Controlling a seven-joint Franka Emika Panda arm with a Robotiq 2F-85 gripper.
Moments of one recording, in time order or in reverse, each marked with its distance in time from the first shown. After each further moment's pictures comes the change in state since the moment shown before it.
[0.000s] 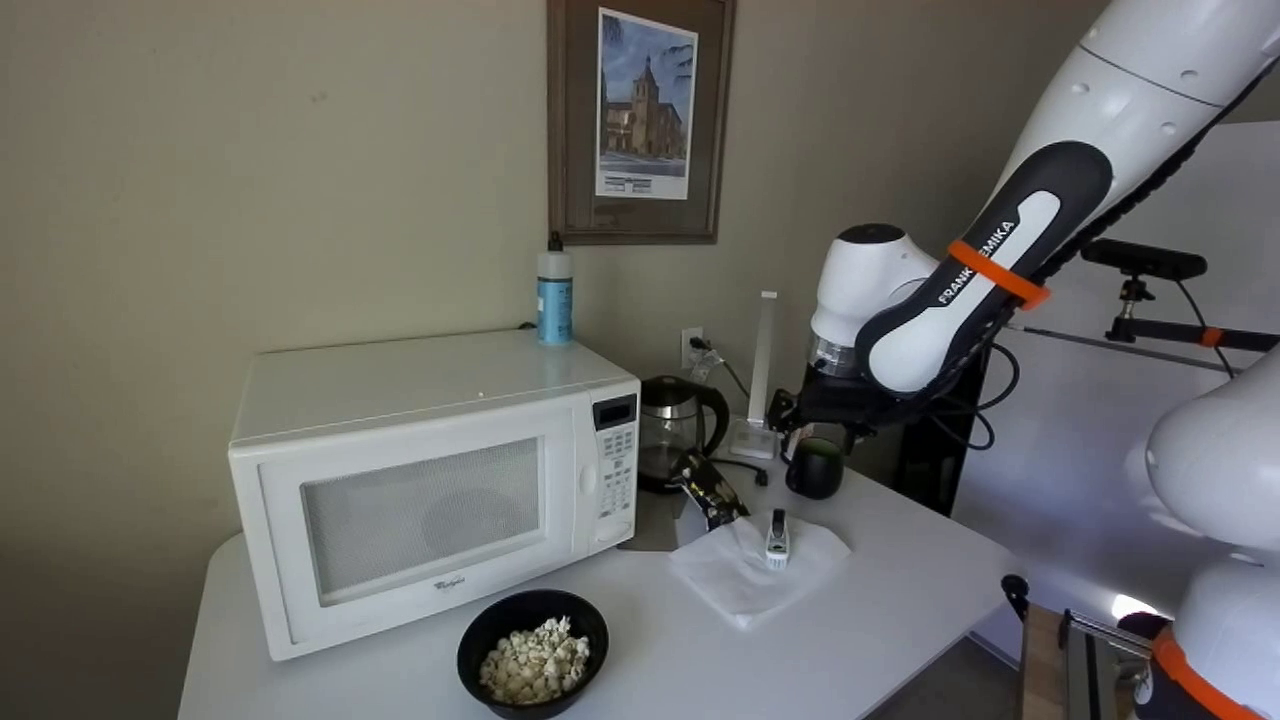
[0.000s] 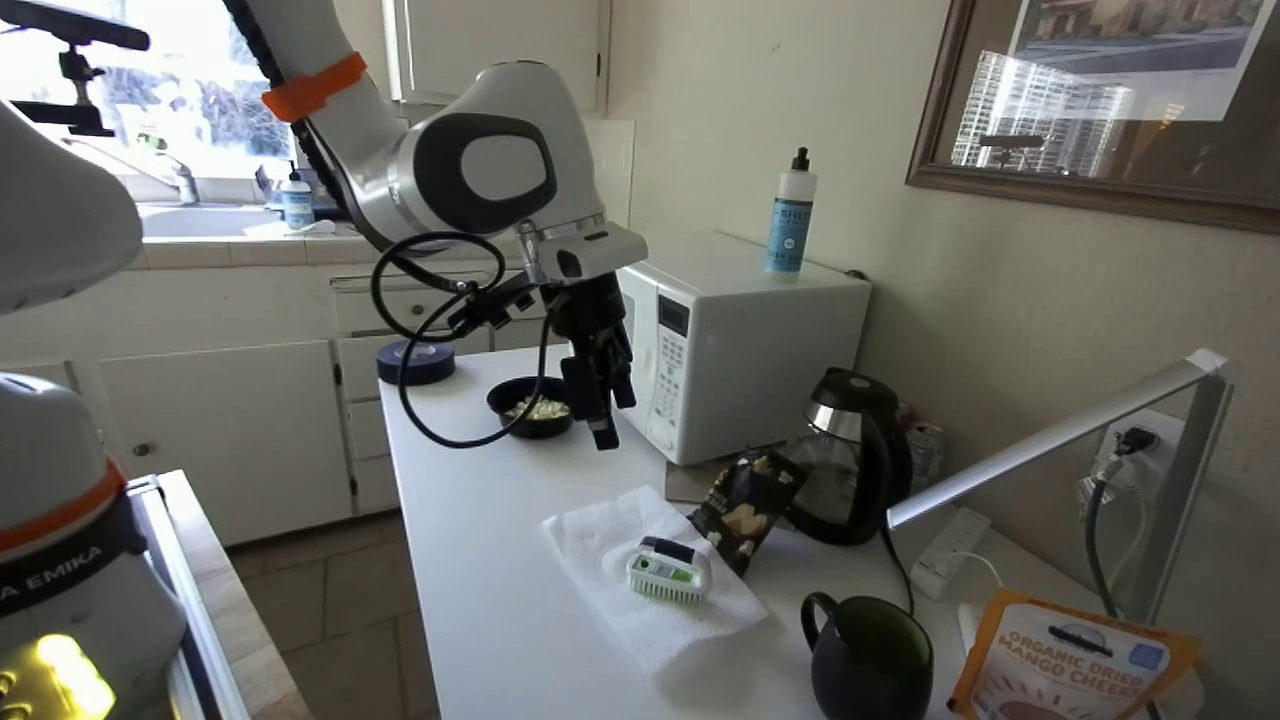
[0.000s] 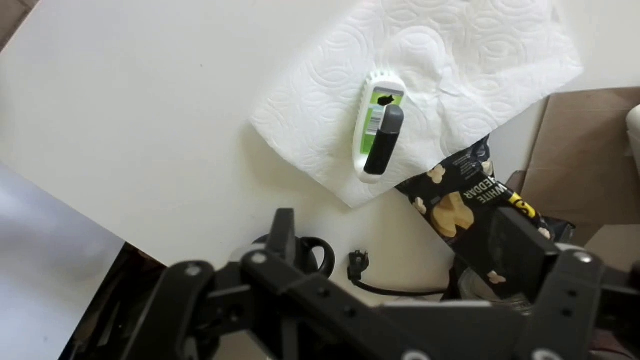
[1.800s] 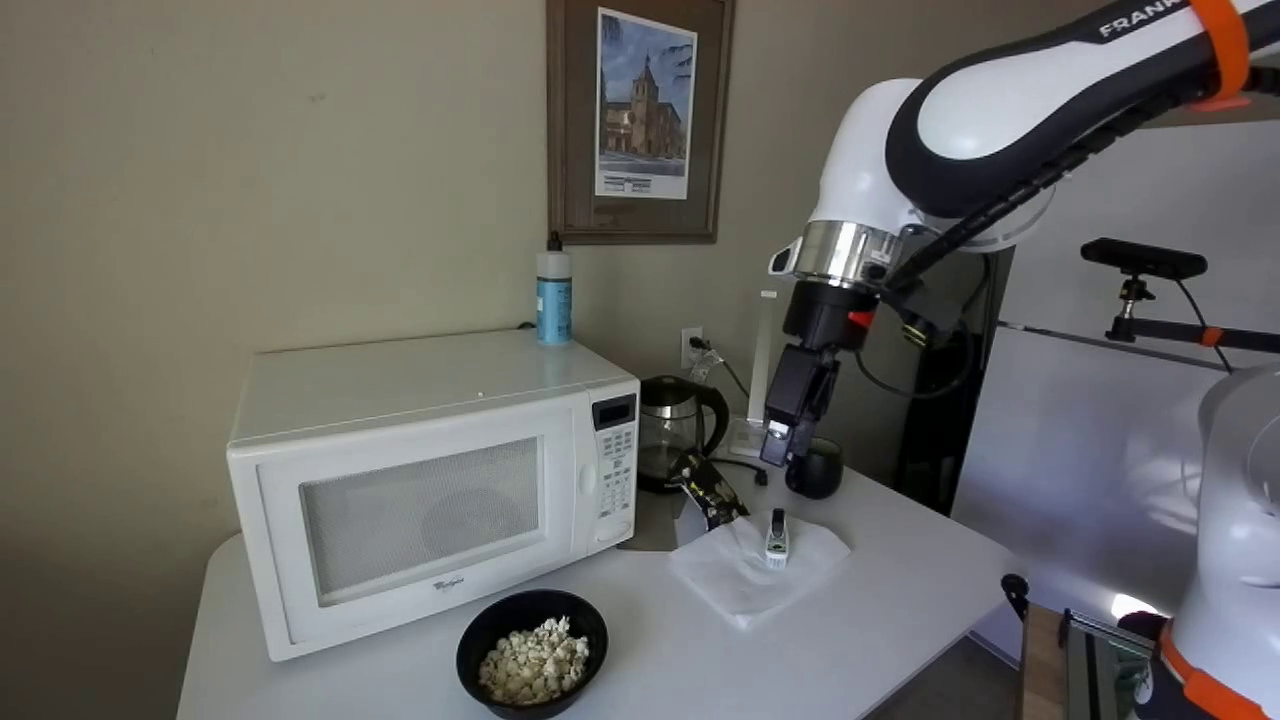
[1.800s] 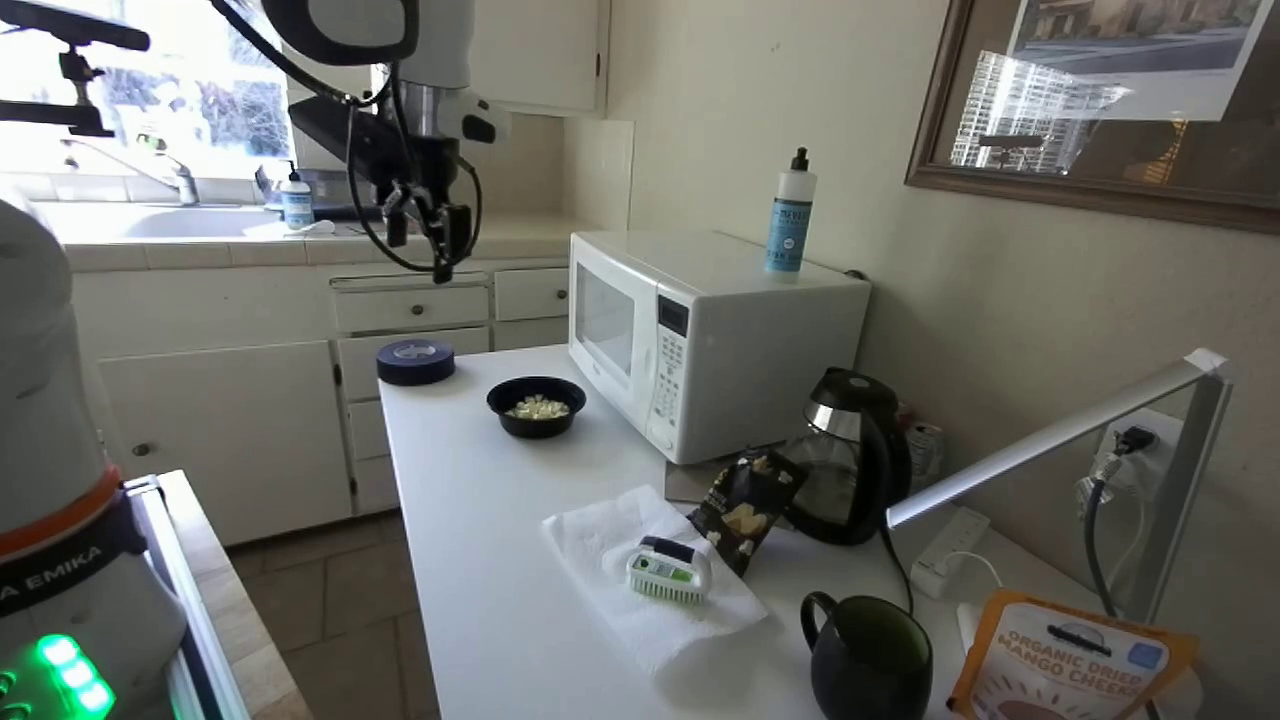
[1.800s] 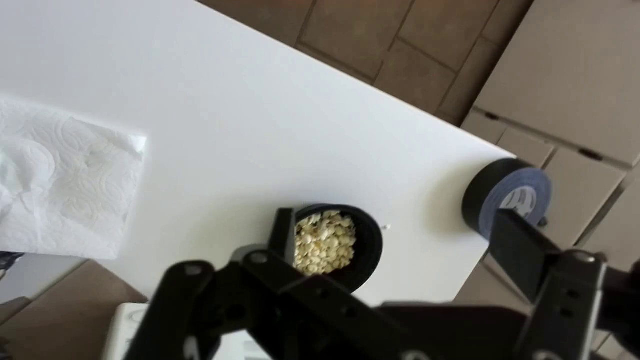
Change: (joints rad) arm 1.027 -0.442 -0.534 -0.010 0.722 -0.603 -1.142
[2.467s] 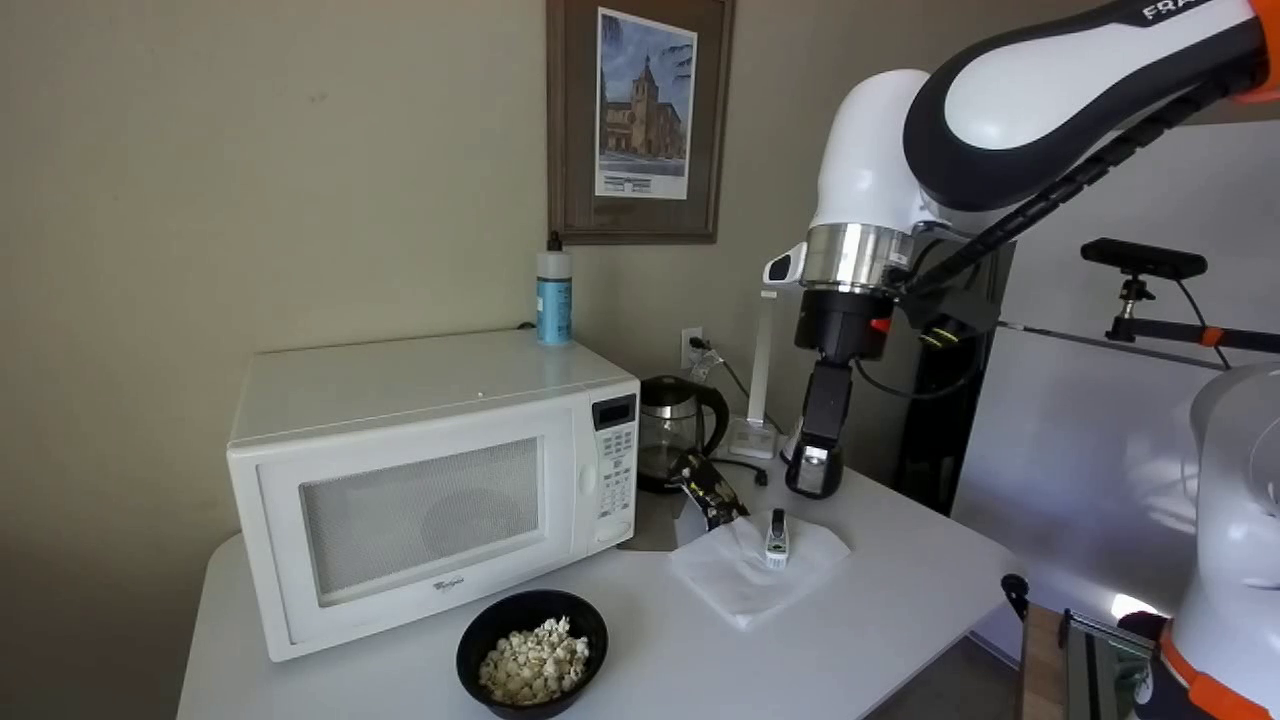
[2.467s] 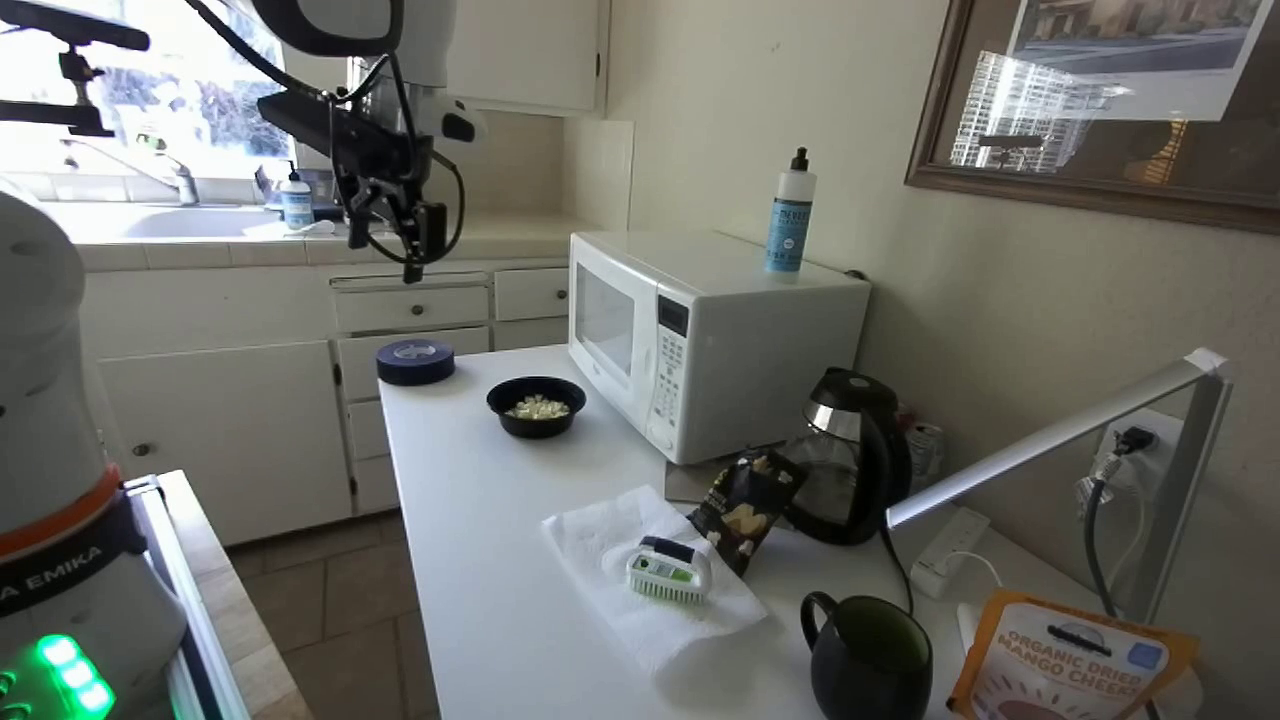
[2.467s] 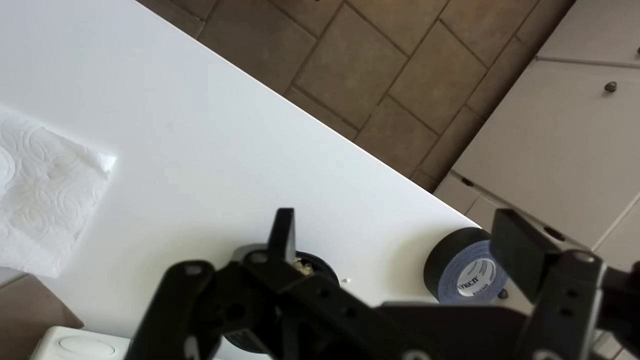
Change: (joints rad) arm 0.062 -0.030 0.014 0.000 -0.024 -0.115 -0.066
